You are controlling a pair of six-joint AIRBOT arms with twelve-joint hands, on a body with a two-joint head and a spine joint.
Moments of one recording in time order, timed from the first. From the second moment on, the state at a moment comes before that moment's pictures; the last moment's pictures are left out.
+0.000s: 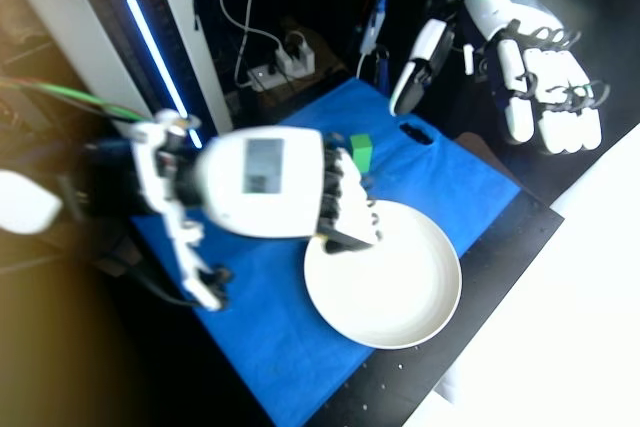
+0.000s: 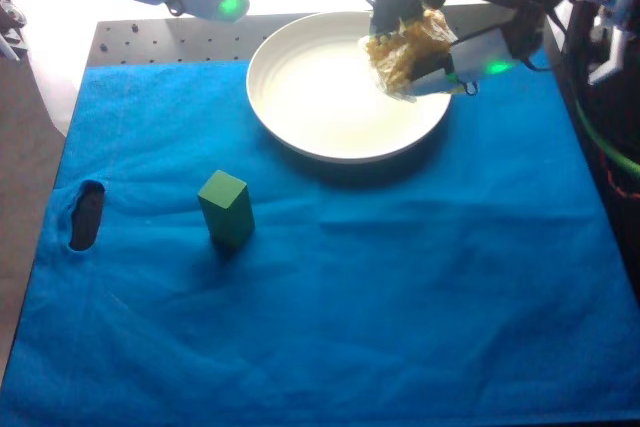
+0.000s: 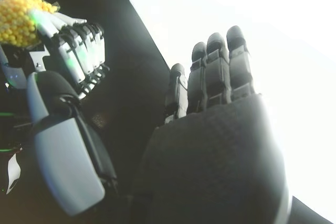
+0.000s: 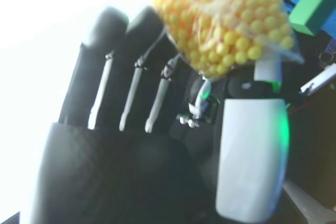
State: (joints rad) left arm 0.33 -1.04 1.39 0.35 -0.43 0.66; right arm -0.43 -1.17 1.35 -0.51 0.55 -0.42
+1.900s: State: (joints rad) left arm 0.42 -0.99 1.35 0.27 -0.50 0.68; right arm -0.62 -1.06 1.34 -0.21 0.71 -0.43
